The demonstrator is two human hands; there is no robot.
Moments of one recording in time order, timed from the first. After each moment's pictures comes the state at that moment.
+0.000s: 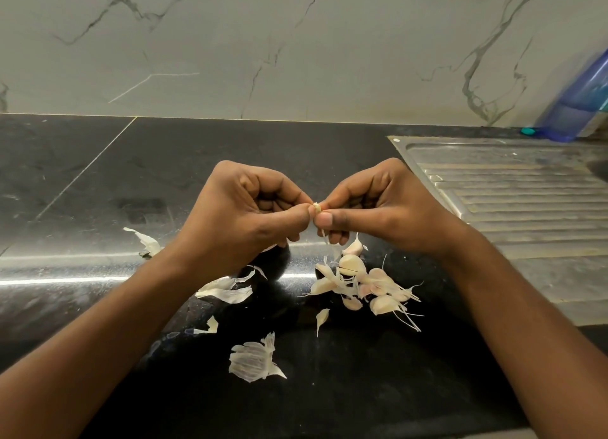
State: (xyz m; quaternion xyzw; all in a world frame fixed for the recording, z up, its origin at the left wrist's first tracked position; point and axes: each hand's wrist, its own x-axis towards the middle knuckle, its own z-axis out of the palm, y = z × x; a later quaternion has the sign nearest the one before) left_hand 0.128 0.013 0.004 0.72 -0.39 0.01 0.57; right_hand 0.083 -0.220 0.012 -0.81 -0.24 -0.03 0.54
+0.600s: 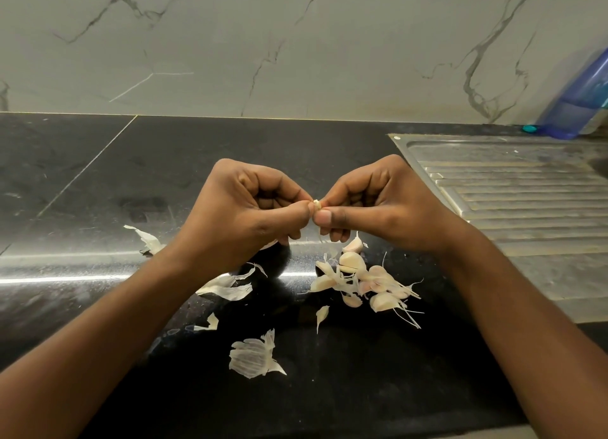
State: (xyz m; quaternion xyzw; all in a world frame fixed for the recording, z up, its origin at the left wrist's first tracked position) left_hand 0.129 0.012 0.001 0.72 -0.38 0.01 0.58; right_hand 0.081 -0.218 0.014 -0.82 -0.24 -0.04 0.52
